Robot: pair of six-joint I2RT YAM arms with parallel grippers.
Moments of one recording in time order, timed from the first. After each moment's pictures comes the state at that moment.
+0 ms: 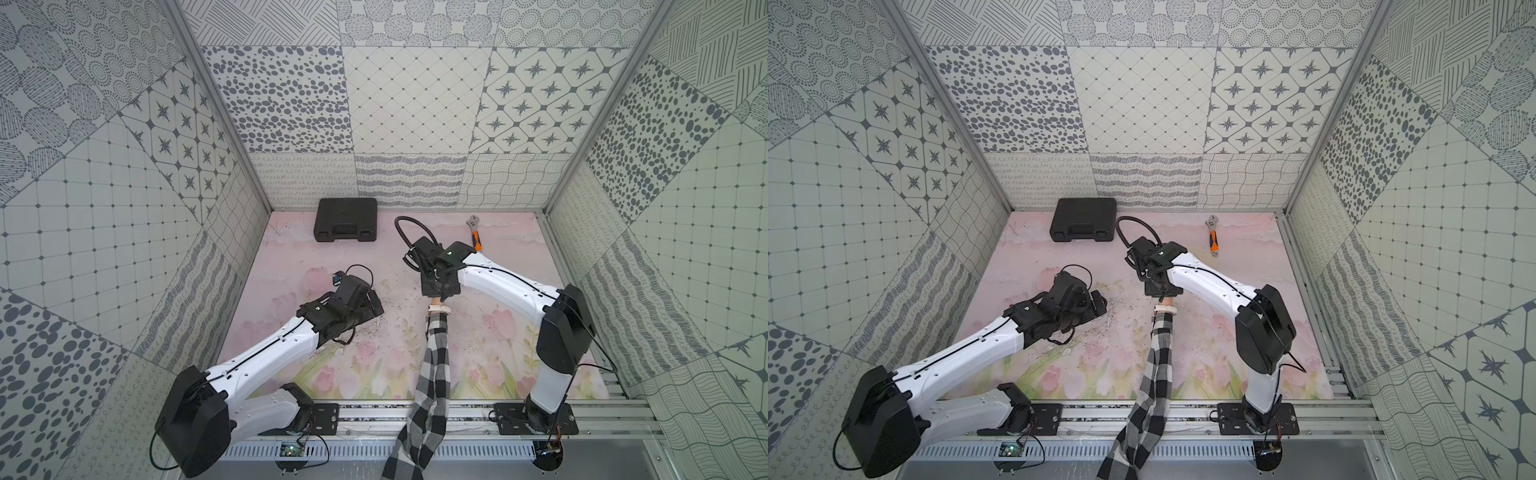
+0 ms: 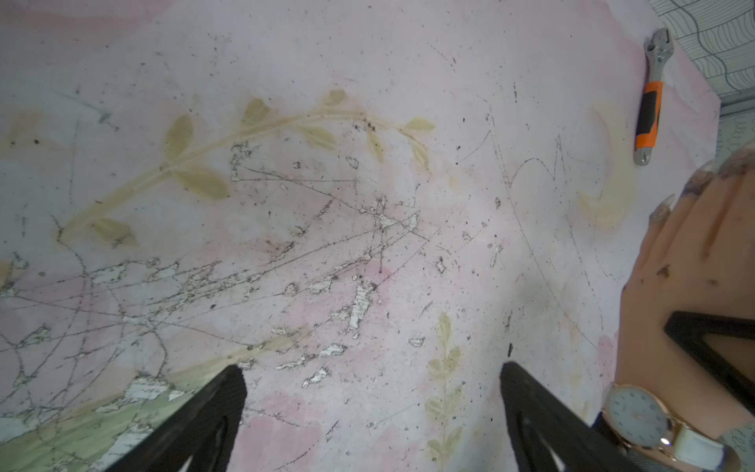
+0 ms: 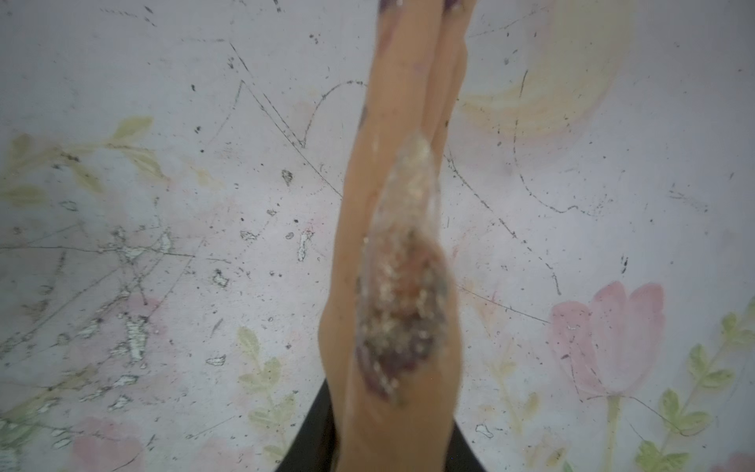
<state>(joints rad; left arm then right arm) -0.65 1.14 0.74 -0.54 -0.13 -0.97 0.79 1.87 1.61 -1.14 0.30 0.70</state>
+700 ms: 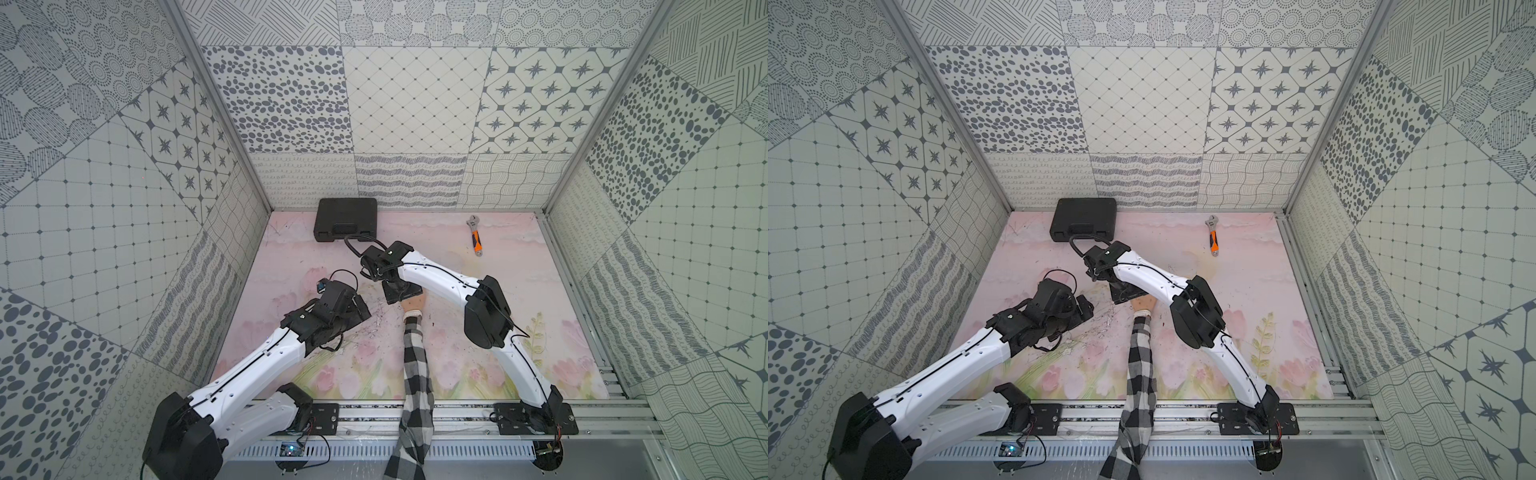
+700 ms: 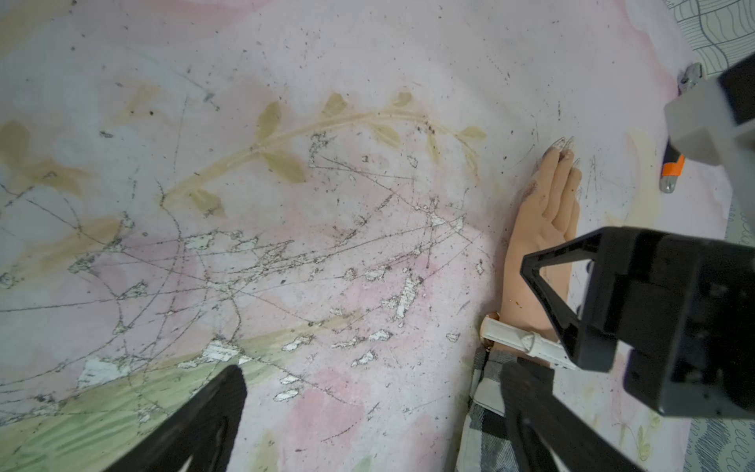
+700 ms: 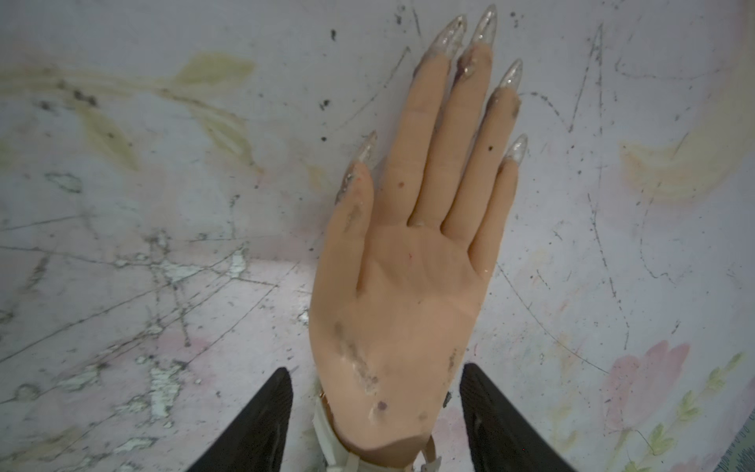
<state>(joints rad) -0.57 1.01 0.67 -0.62 -0.11 -0.99 0.92 2.37 2.22 -1.41 0.30 0.66</state>
